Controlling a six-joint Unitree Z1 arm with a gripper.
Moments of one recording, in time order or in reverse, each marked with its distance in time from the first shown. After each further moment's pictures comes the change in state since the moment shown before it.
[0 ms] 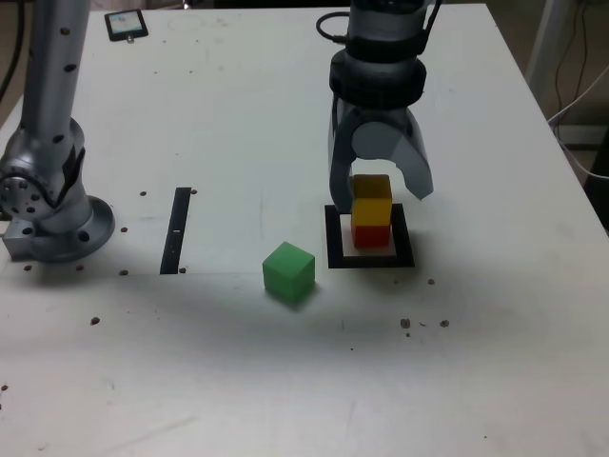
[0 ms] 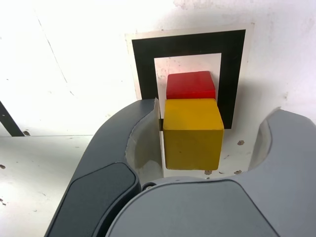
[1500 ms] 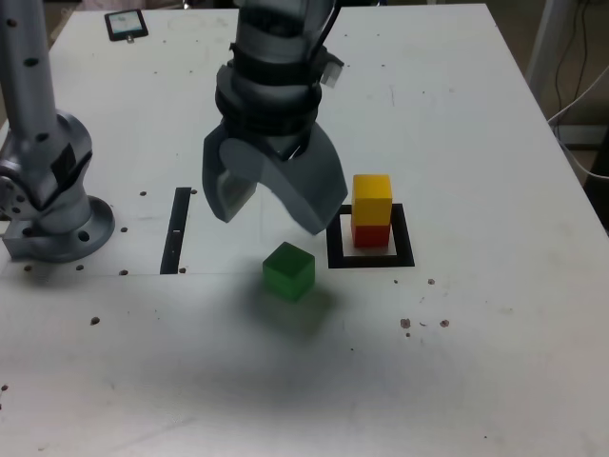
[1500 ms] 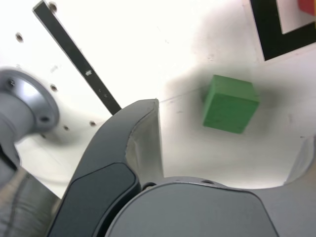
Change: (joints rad) arm -0.234 -0.195 0.251 0.084 0.034 0.215
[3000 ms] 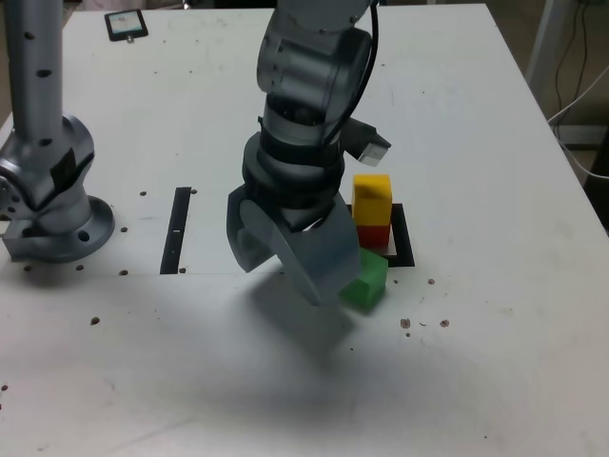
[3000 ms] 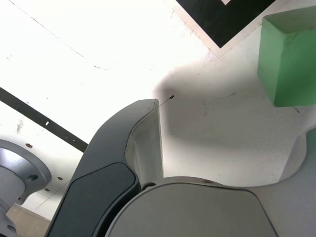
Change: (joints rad) arm -0.081 0.114 0.071 -0.208 0.004 0.210
